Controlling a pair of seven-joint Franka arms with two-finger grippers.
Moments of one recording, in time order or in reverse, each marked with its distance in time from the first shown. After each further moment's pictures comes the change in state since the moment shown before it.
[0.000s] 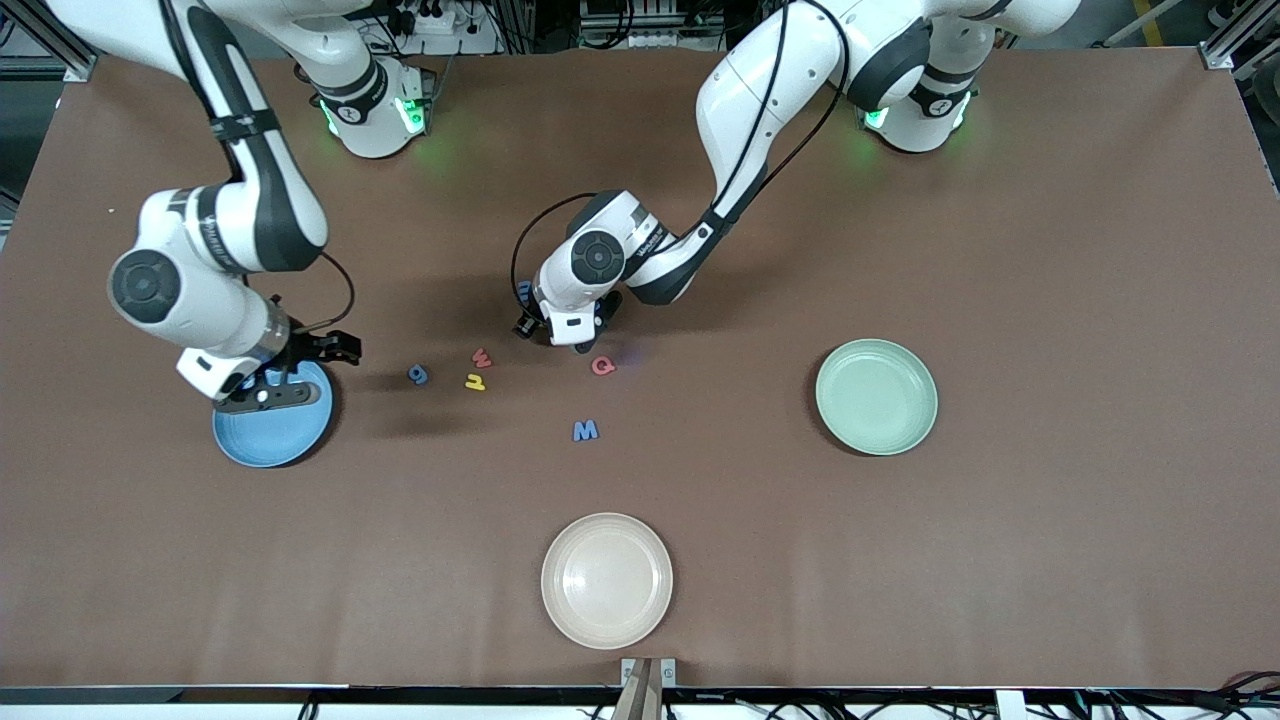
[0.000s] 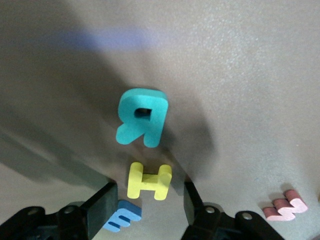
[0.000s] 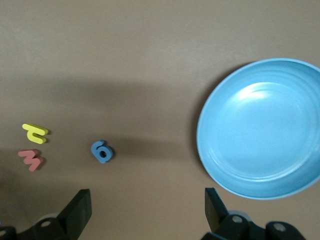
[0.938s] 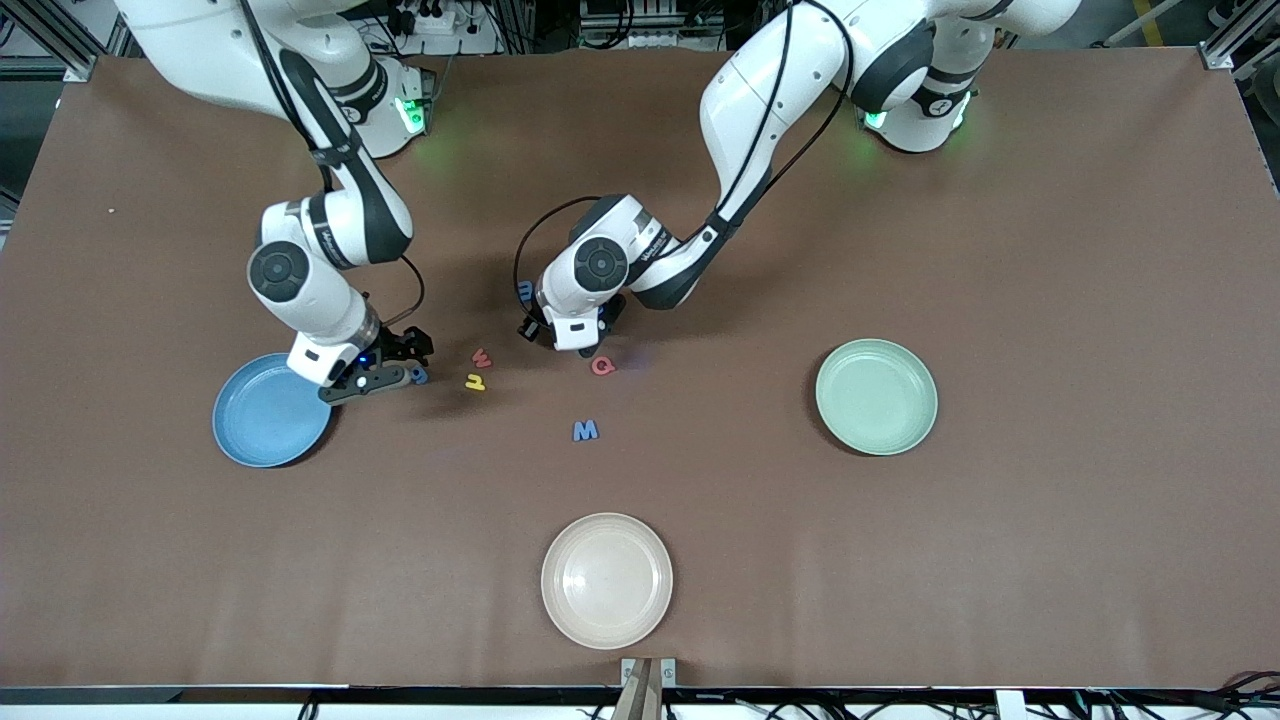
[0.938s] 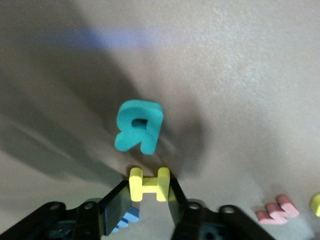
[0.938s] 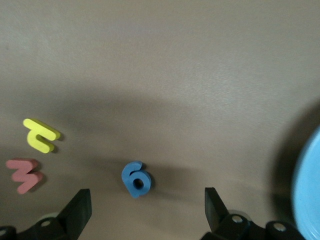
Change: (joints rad) left arm 0.016 -0.005 0.000 0.009 -0.002 -0.030 0.000; right arm 0.108 0.130 0.005 -0.162 -0.001 0.383 -0.041
